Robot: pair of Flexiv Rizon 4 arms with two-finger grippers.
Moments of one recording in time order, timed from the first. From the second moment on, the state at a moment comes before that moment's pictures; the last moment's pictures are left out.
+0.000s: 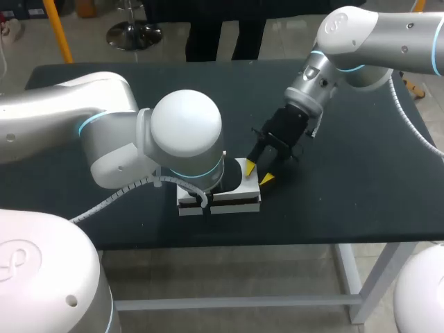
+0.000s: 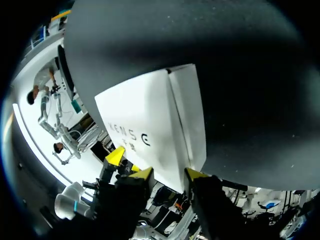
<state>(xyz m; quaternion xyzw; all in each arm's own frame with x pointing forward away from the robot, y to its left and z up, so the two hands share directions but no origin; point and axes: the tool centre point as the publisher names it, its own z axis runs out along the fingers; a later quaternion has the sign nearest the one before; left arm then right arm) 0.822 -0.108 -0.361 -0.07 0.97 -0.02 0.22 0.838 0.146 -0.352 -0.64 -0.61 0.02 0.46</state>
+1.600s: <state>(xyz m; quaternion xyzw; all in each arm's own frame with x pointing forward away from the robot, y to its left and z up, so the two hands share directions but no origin) 0.820 -0.109 -0.361 -0.07 0.97 -0.02 0.22 0.803 0.151 -0.338 -0.65 -0.66 -0.02 0.39</state>
